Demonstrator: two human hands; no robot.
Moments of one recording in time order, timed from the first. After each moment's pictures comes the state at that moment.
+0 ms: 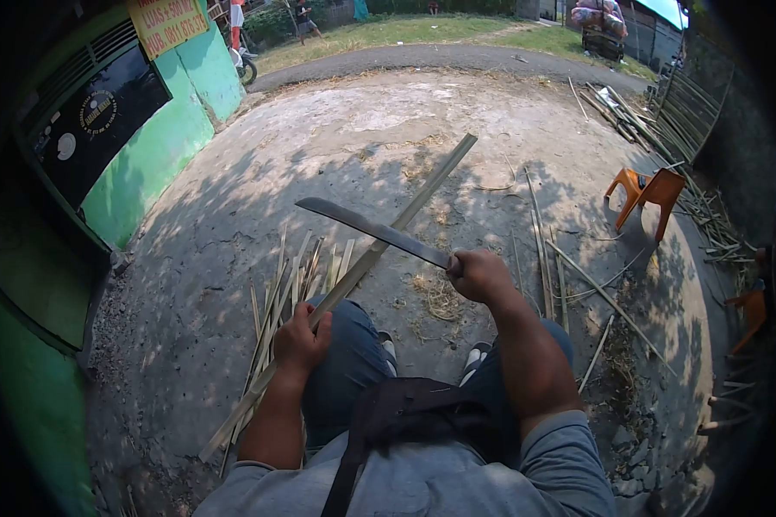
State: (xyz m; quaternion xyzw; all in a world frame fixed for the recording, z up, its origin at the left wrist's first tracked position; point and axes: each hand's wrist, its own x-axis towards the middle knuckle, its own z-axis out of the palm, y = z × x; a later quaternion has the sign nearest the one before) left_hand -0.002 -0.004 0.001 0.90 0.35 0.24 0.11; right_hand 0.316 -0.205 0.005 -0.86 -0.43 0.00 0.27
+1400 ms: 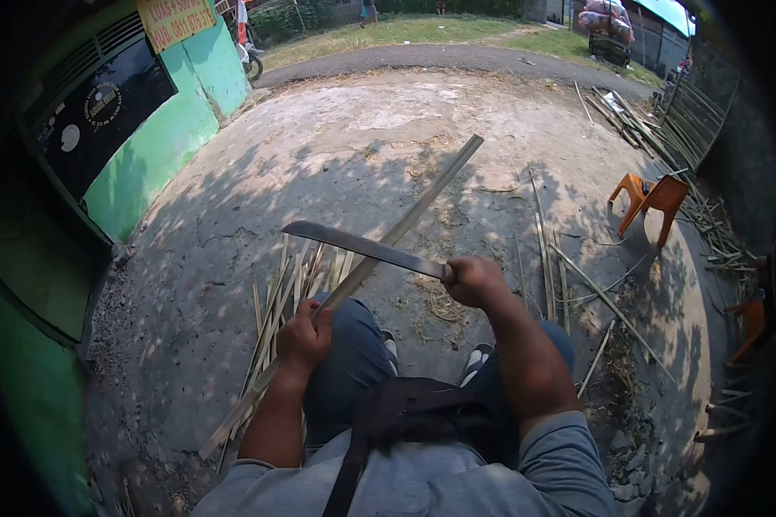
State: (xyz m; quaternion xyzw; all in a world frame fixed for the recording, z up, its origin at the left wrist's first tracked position) left_hand -0.004 -0.005 0.000 0.90 0.35 0.24 0.12; right_hand 0.311 -0.190 -0.009 -0.85 -0.47 0.02 0.25
